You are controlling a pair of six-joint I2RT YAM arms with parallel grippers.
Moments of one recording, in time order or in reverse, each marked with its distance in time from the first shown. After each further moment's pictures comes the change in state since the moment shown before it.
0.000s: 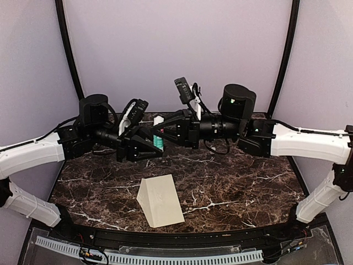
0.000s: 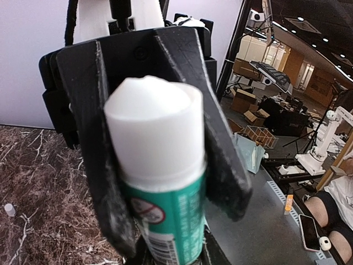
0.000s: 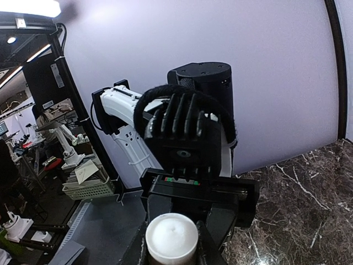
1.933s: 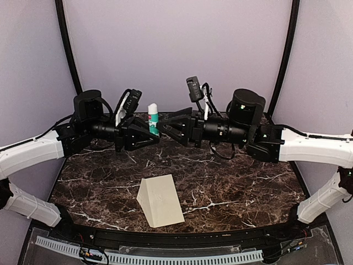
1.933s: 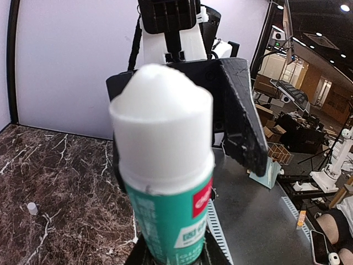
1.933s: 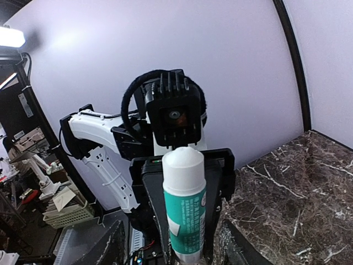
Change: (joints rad) left arm 0.075 -0.005 0.000 0.071 -0.031 -0.071; right arm 0.014 -0.085 -0.087 0.013 0.266 0.056
